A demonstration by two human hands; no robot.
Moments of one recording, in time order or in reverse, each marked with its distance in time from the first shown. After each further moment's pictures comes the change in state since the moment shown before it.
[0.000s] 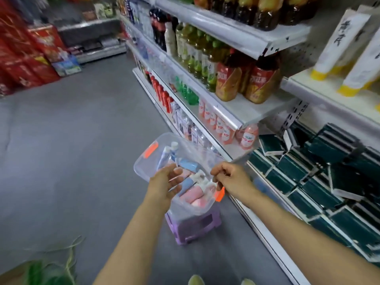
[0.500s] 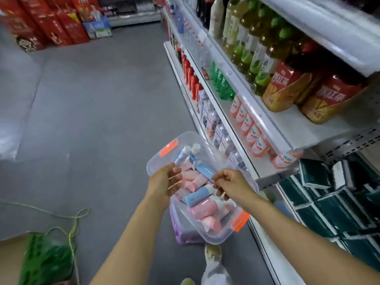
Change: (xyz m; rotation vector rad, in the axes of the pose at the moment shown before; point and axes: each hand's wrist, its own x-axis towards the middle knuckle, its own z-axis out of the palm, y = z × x) left_hand 0.118 0.036 -0.027 -0.172 0.205 -0.073; right_hand 0.138 0.001 0.056 -0.083 -0.258 0.227
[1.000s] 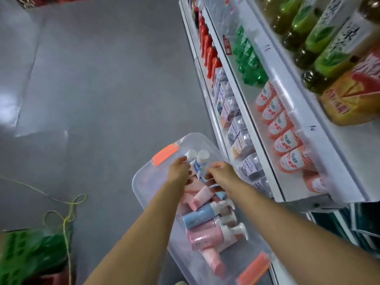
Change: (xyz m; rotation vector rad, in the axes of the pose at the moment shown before) left_hand 0.203 -0.015 0.080 0.313 0.098 -0.059; right_hand 0.212 0.002 0.029 0.046 -0.092 0.273
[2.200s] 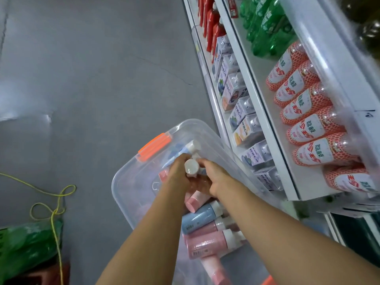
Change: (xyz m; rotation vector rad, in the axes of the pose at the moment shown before) left_hand 0.098 -0.040 0.031 -0.363 0.027 -0.362; right_hand 0.087 0.029 0.038 0.509 -0.071 0.436
